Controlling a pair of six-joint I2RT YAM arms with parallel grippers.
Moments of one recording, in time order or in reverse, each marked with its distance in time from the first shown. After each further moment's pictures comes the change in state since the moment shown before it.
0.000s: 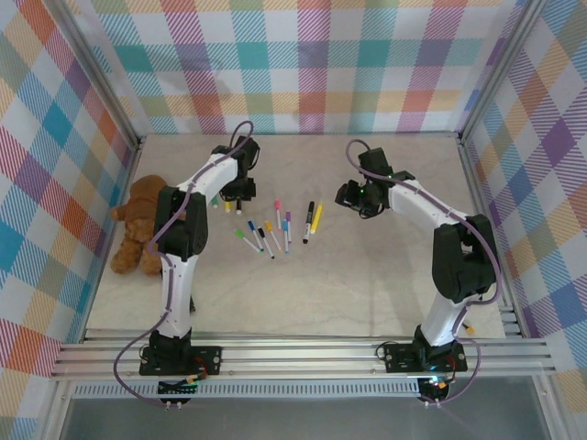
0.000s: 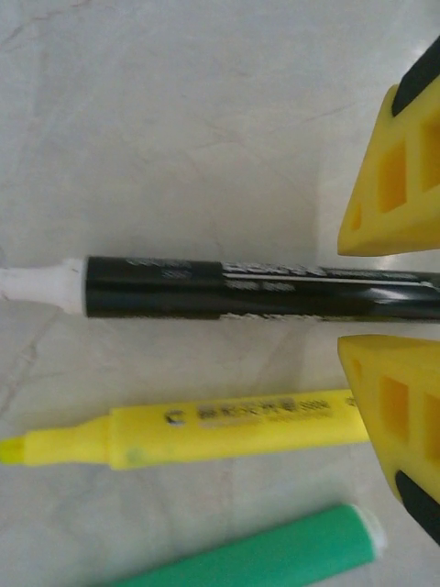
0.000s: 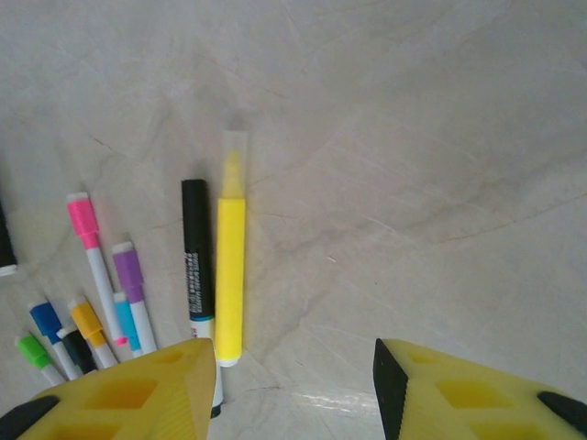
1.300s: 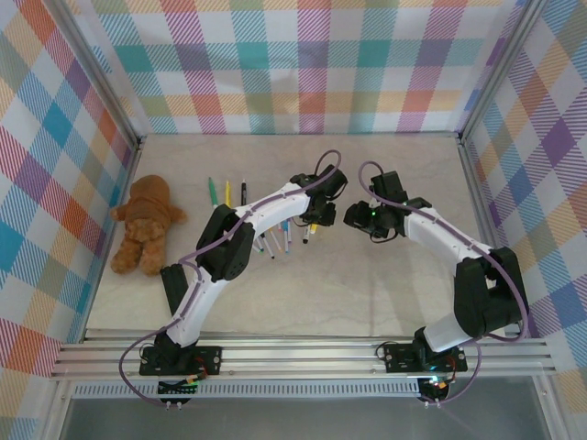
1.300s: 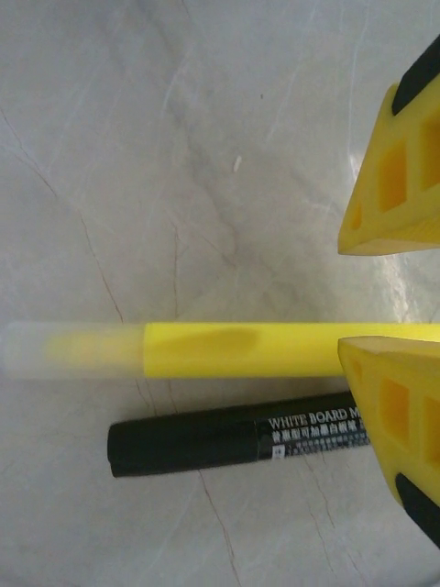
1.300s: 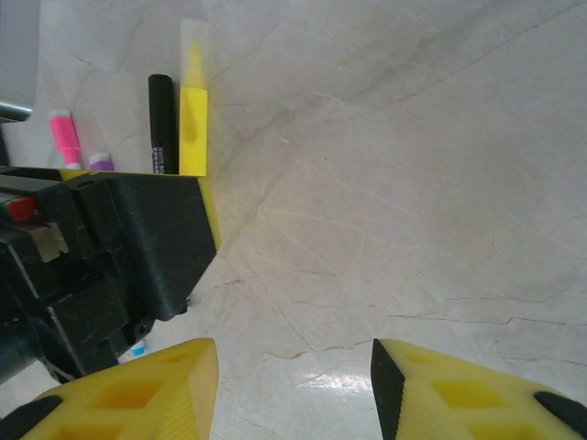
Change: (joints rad) left arm -0.466 0.066 0.093 0.124 0.089 -0.152; right arm -0.001 -0.262 -0.296 0.066 -0.027 0.014
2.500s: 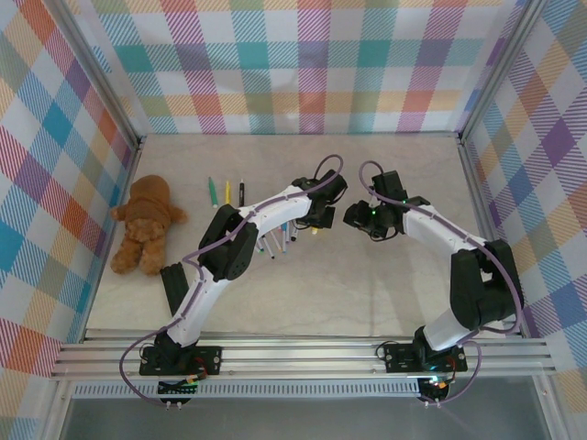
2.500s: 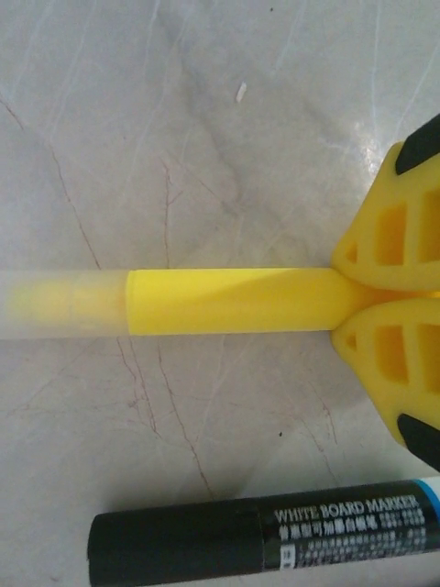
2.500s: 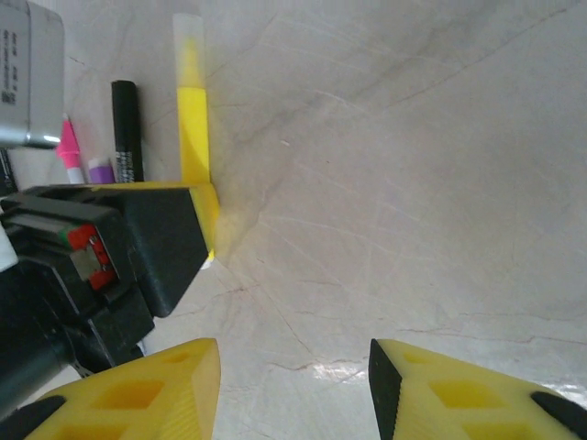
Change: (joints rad) left arm 0.000 0.013 -0.042 0.025 -0.034 0.018; right arm -0.034 0.058 0.018 0.032 -0.063 0.011
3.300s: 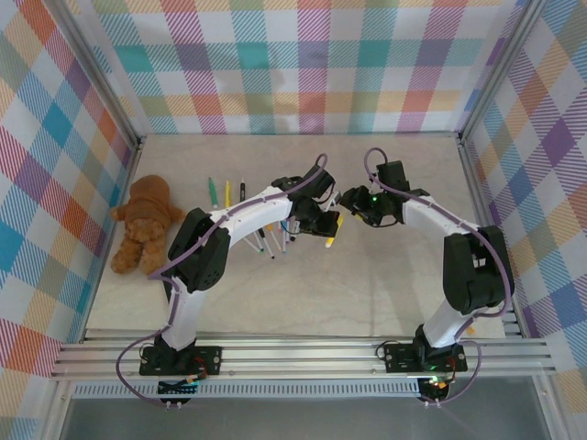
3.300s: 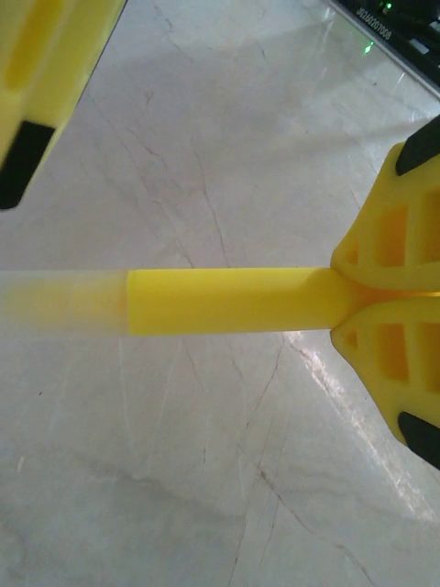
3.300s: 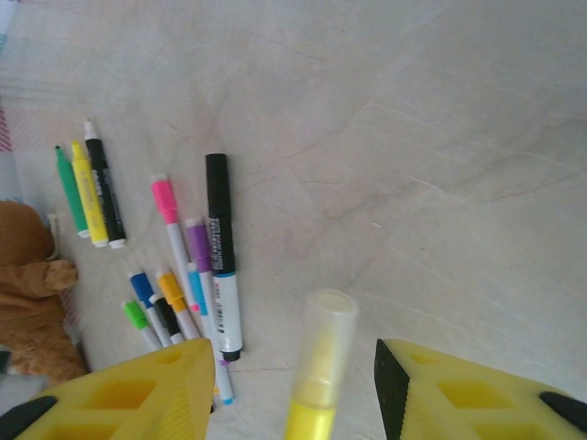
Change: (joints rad) left arm 0.002 -0.266 -0.245 0.093 0.520 0.055; right arm -0.049 0.104 0.064 0.156 -0.154 0.084
